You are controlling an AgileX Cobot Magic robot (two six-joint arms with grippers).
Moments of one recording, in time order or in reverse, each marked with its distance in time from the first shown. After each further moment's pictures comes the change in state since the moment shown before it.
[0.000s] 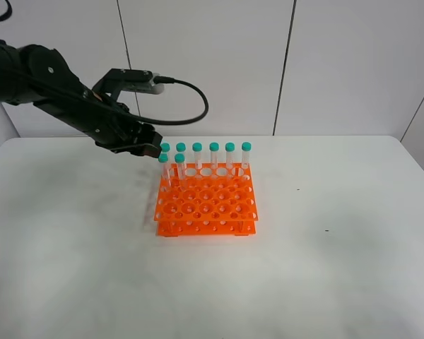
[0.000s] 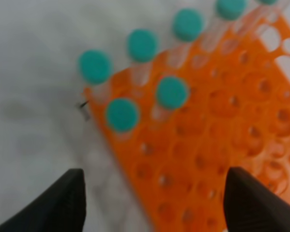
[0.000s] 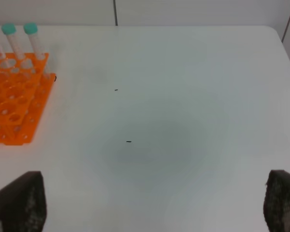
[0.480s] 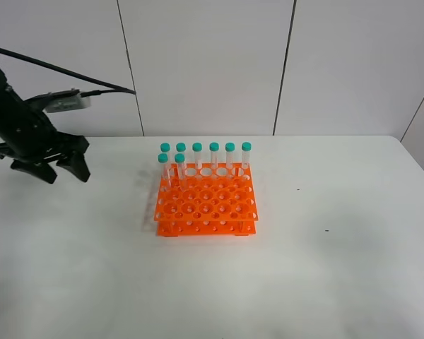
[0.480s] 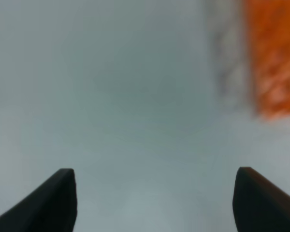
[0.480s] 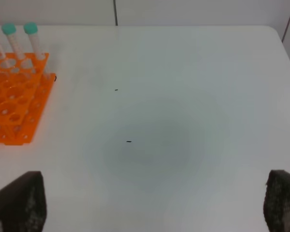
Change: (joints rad) left arm 0.325 -0.001 -0.035 0.109 0.483 -0.131; right arm 0.000 0.000 0.000 0.000 0.000 0.000
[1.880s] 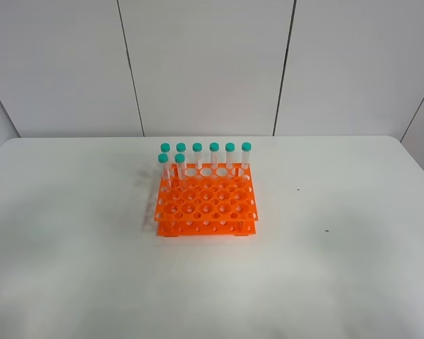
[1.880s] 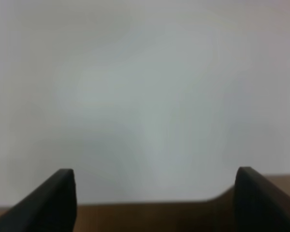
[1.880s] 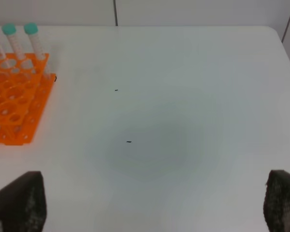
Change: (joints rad) left arm 0.068 -1.386 0.756 0.124 0.112 -0.071; right arm 0.000 0.000 0.000 0.000 0.000 0.000
